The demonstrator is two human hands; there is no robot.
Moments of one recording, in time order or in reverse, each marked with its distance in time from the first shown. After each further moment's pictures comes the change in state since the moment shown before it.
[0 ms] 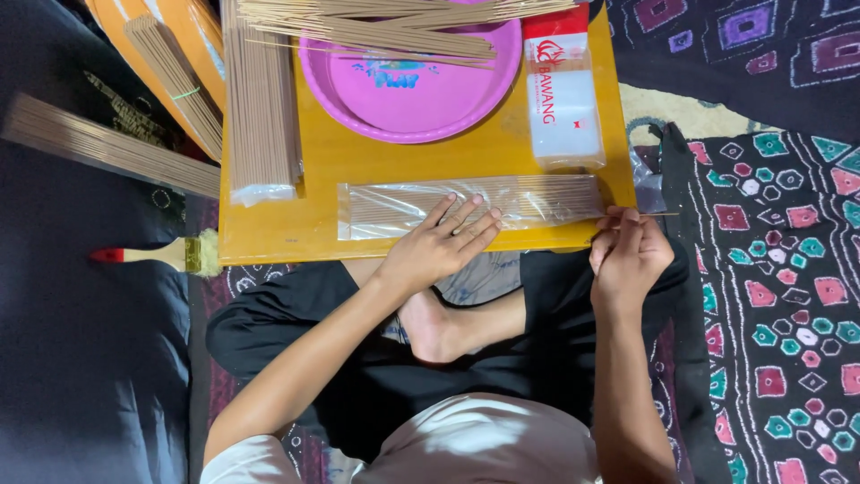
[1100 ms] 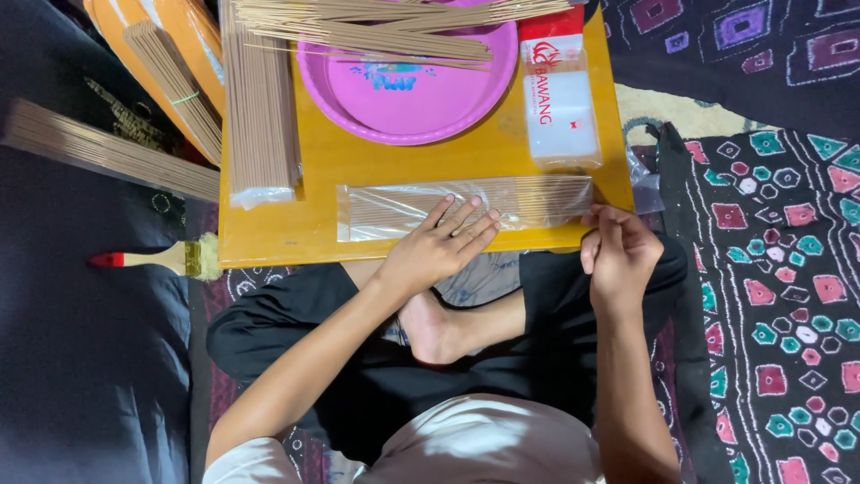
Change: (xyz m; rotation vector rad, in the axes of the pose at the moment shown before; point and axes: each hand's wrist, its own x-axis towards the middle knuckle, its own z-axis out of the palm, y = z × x) left_hand -0.003 0.001 0.003 0.002 -0.001 0.009; right_hand -0.008 -0.018 0.009 -0.069 -0.124 0.000
